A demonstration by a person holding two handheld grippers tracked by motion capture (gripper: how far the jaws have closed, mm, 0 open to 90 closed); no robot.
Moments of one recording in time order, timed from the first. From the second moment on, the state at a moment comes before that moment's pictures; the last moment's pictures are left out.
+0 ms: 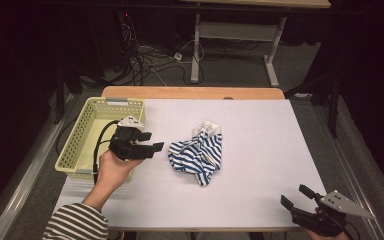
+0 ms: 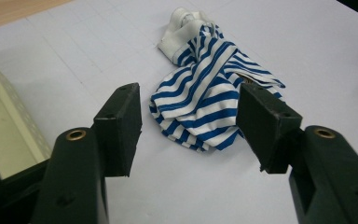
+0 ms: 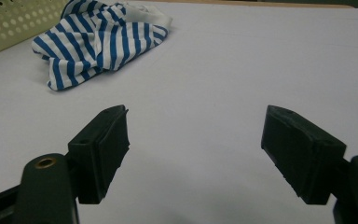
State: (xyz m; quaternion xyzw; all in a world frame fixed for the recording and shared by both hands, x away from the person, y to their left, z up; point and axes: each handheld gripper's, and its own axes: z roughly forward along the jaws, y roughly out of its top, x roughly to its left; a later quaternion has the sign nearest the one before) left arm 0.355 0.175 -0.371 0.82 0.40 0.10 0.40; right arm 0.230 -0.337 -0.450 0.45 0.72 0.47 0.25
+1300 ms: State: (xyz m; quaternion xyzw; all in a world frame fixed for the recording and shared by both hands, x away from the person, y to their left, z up) left arm 0.320 0.202 -0.386 0.80 0.41 0.12 0.42; right arm 0.229 -0.337 -0.450 0.45 0.72 0.46 0.26
